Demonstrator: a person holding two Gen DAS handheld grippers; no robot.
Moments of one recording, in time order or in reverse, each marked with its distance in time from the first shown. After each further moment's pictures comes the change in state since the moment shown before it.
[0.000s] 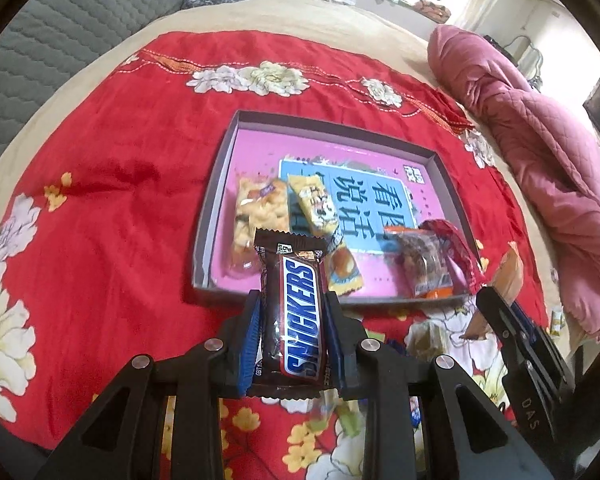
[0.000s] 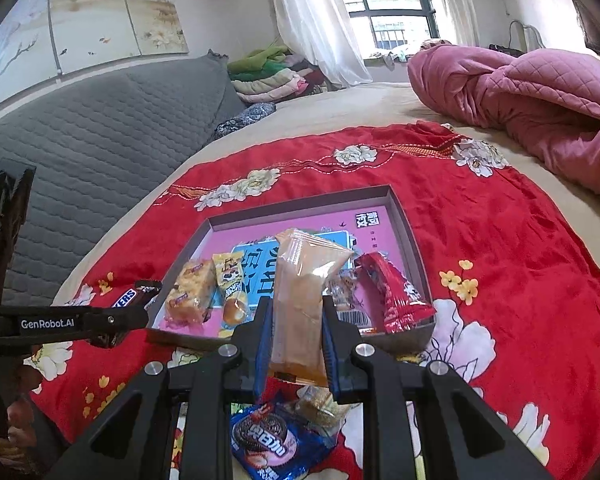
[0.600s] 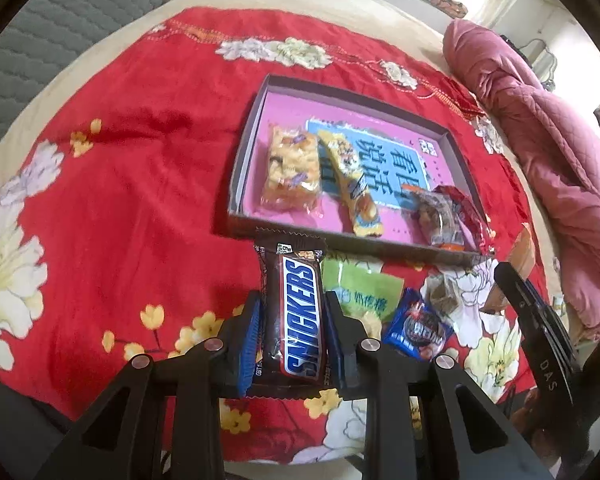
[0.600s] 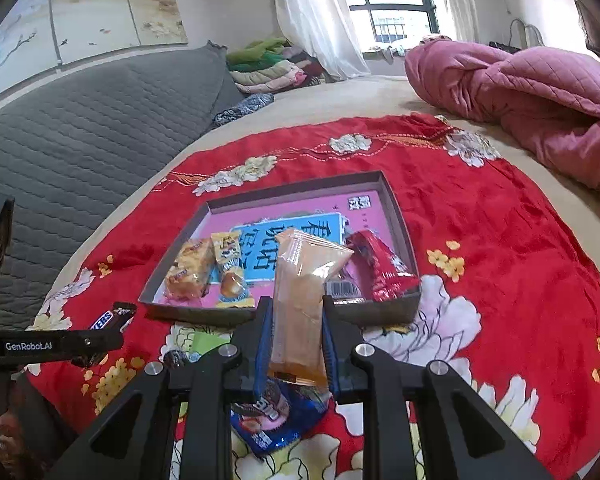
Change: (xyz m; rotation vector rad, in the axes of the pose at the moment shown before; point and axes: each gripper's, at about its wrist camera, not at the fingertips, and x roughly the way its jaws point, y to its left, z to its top) left arm -0.016 0.020 -0.040 -0.045 0.052 0.015; right arm -0.018 0.002 -0.015 -0.017 0.031 -0.016
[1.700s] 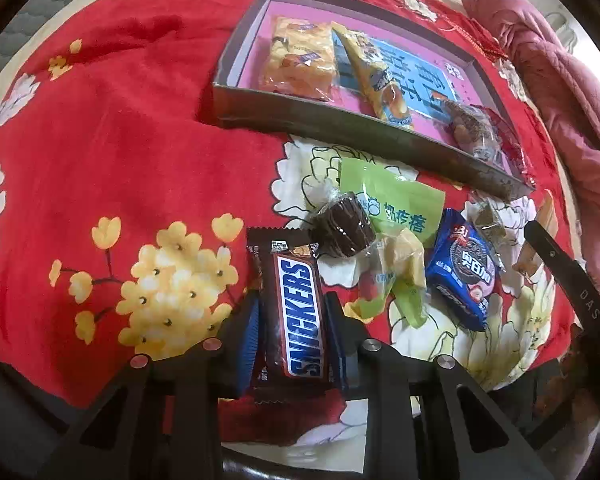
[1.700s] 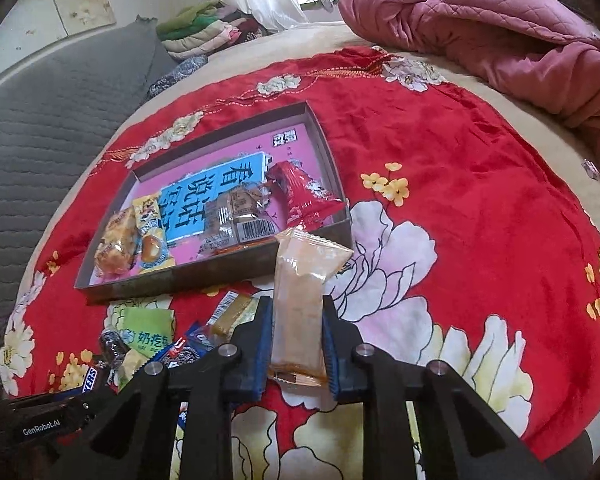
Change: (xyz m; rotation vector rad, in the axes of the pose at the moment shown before) left arm 0.059 0.003 -0.046 -0.021 0.197 0.021; right arm 0.023 -0.043 -0.021 0.162 0.181 -0.149
